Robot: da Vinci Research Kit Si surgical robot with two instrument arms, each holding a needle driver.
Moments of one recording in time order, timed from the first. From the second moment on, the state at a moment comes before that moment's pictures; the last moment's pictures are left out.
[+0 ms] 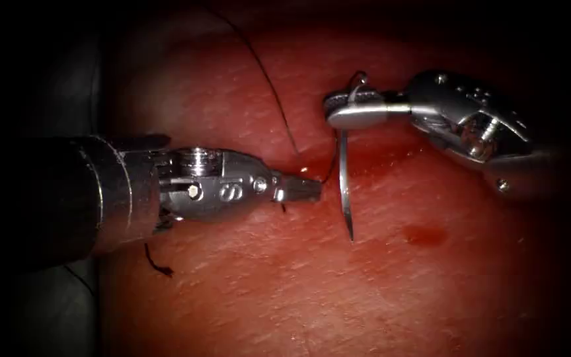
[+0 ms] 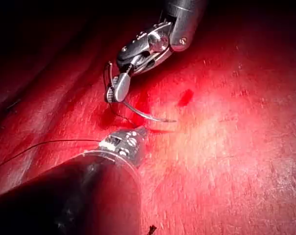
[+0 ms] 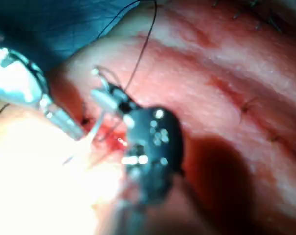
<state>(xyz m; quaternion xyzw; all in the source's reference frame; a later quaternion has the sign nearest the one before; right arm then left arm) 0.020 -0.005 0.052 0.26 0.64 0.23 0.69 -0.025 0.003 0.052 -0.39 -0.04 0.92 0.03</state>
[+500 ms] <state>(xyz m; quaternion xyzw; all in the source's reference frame) 0.020 -0.005 0.052 0.24 0.64 0.22 0.69 -0.024 0.006 0.056 -0.37 -0.08 0.92 -0.01</state>
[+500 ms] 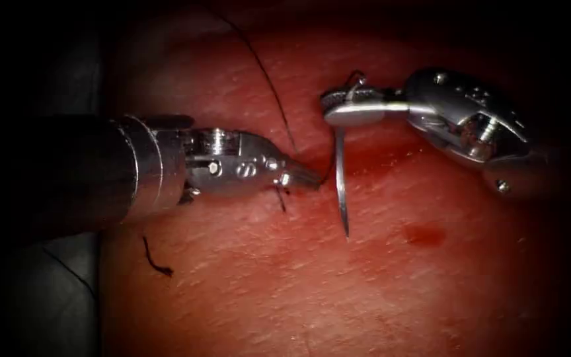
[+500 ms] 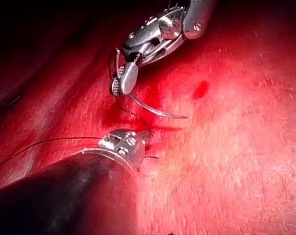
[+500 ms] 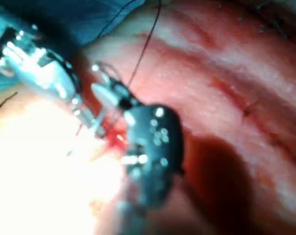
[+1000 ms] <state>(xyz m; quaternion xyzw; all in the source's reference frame) 0.021 -0.006 0.052 0.23 0.64 0.22 0.69 -0.023 0.005 0.060 -0.33 -0.11 0.94 0.00</state>
